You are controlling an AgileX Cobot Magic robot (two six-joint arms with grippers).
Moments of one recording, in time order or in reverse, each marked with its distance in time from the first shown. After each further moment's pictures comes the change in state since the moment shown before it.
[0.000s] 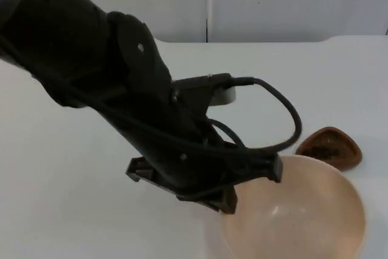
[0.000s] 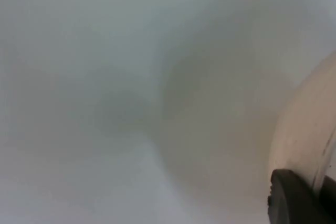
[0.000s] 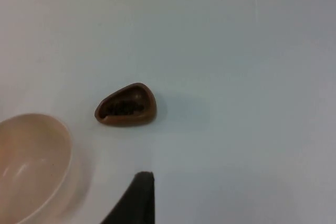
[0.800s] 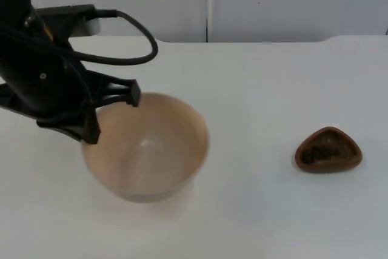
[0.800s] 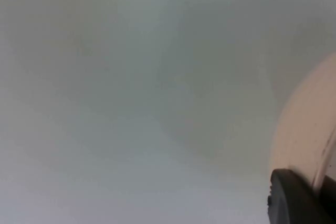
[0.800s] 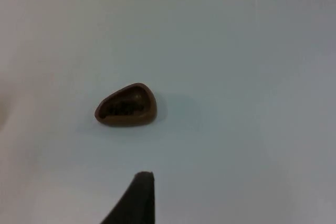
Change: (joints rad) right arm 0.000 0.000 0.000 0.000 0.000 0.000; left arm 0.341 -0.189 0.004 0.584 0.193 -0.360
